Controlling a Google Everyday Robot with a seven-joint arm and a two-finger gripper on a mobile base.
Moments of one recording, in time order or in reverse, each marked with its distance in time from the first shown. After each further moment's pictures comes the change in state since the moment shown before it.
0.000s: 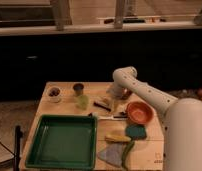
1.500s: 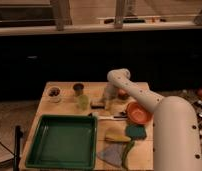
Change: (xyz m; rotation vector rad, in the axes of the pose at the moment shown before) arm -0.022 -0.012 0.038 -0.043 -0.036 -0.013
